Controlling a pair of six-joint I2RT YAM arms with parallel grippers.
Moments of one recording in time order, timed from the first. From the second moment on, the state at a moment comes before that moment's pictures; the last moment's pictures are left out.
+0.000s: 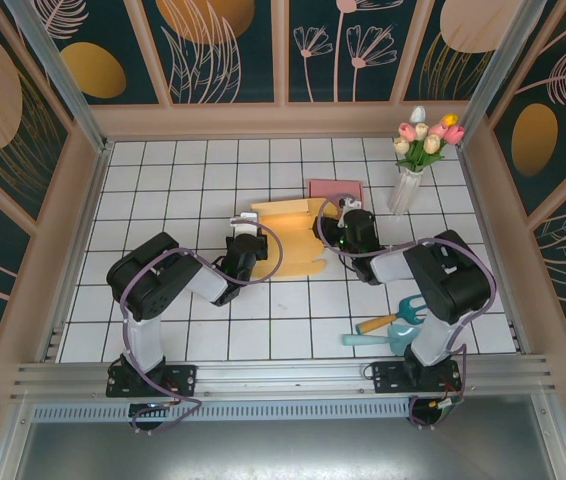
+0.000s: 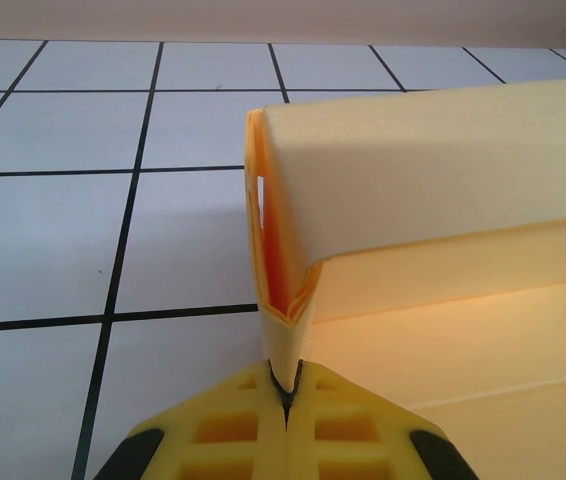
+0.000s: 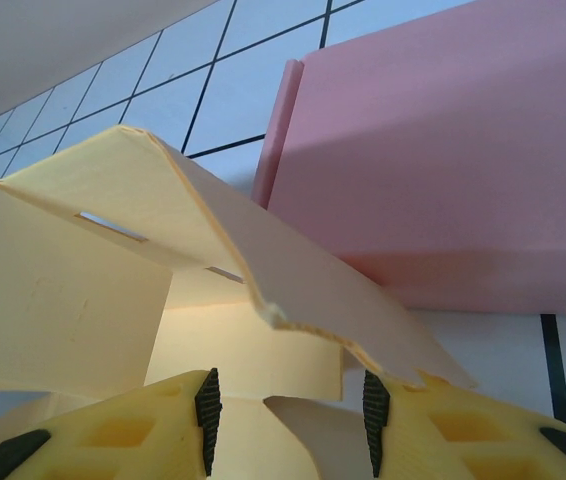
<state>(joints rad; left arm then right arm) -0.74 1.92 0.63 0.91 -0.53 -0.31 0.48 1.75 0.61 0.69 -0.03 0.54</state>
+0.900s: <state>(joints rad) -0.74 1.93 0.64 0.91 -0.52 -0.31 0.48 1.90 0.63 0.93 -0.18 0.39</state>
